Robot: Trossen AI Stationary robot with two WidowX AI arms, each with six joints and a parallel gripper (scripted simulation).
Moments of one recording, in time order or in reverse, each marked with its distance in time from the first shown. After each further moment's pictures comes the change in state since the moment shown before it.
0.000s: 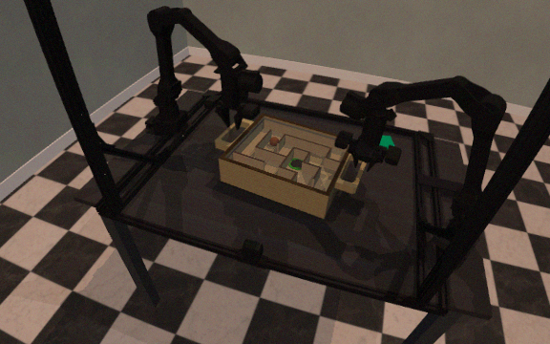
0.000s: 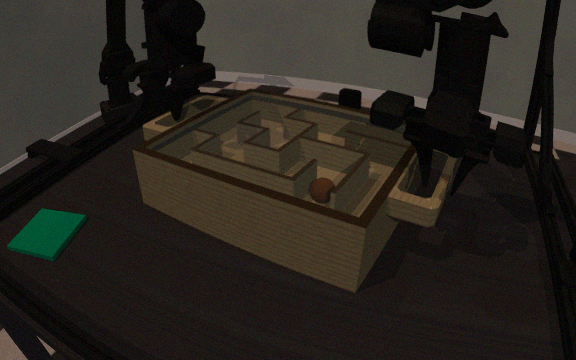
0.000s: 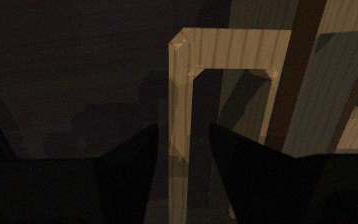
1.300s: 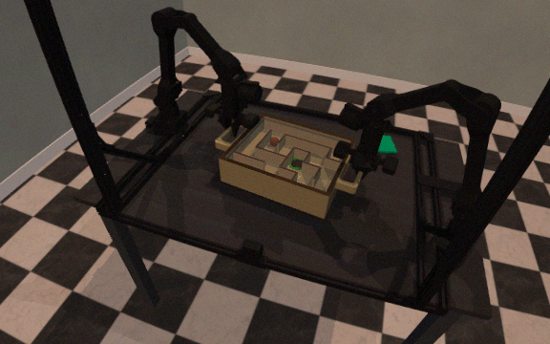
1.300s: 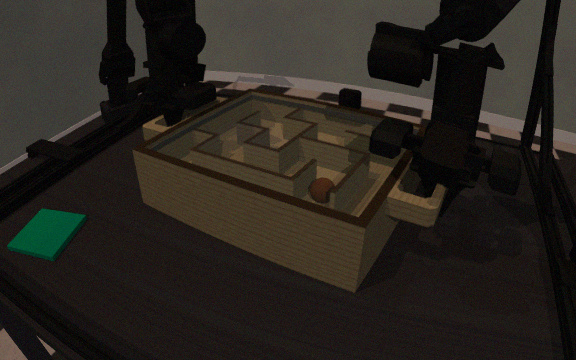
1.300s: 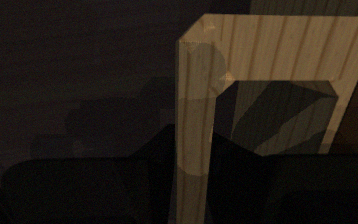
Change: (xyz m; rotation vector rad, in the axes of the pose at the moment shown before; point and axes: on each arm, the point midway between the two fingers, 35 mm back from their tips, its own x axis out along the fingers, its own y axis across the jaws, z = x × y) left arm 0.035 0.003 0.000 0.004 -0.002 0.010; right arm 0.035 0.002 0.001 0.000 -0.003 0.006
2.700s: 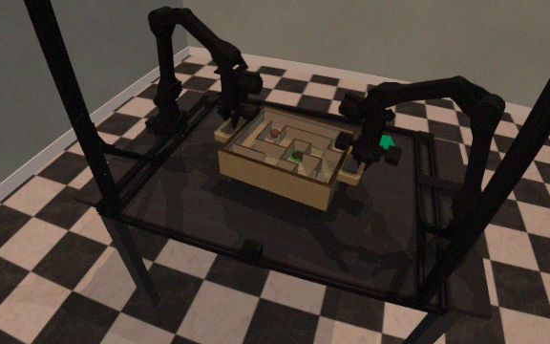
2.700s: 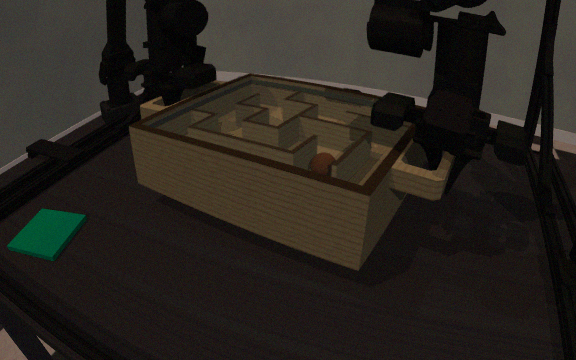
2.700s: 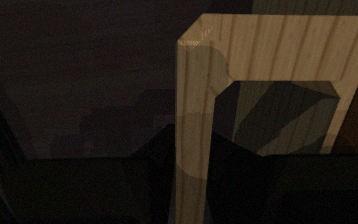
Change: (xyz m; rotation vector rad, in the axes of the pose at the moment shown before) left arm -0.034 -0.001 0.000 0.001 -0.020 0.018; right arm -0.034 -0.001 0.000 -0.001 0.017 0.016
